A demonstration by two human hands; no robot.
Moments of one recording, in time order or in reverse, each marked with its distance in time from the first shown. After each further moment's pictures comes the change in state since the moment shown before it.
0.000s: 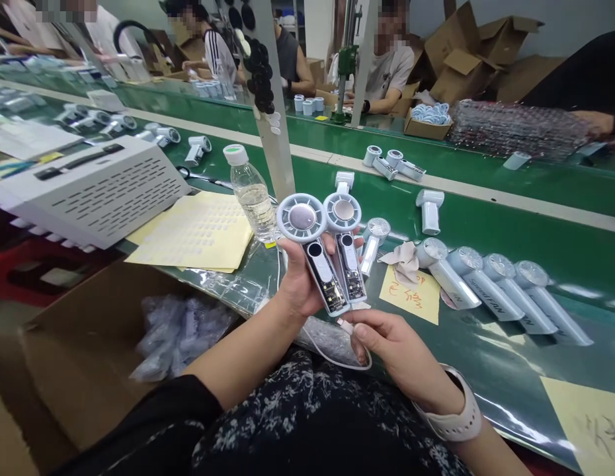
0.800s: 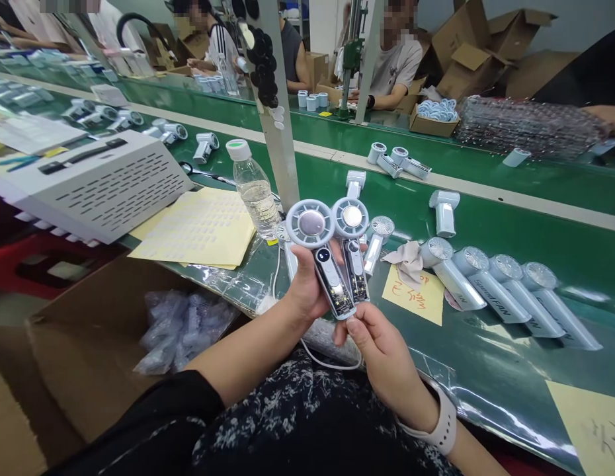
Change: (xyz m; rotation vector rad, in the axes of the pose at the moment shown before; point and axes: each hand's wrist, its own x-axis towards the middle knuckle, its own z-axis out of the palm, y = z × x) left_hand -0.004 -0.017 -0.004 0.010 0.013 0.030; right_hand 0.001 0.010 0.029 -0.142 0.179 -0.179
